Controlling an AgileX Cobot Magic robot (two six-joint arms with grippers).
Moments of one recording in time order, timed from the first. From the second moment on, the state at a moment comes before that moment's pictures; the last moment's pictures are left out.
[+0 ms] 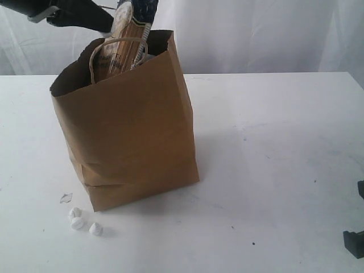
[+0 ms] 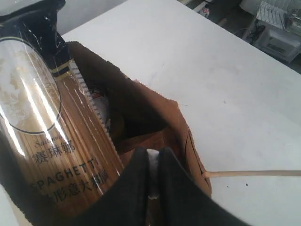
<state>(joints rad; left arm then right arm) -0.25 1.48 -1.49 -0.84 1.01 0.86 0.04 0.57 -0.18 0.64 0.21 -0.86</state>
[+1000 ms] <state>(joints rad) -0.25 1.50 -1.49 -0.81 1.02 0.88 0.04 0.57 -0.18 0.64 0.21 -0.86</state>
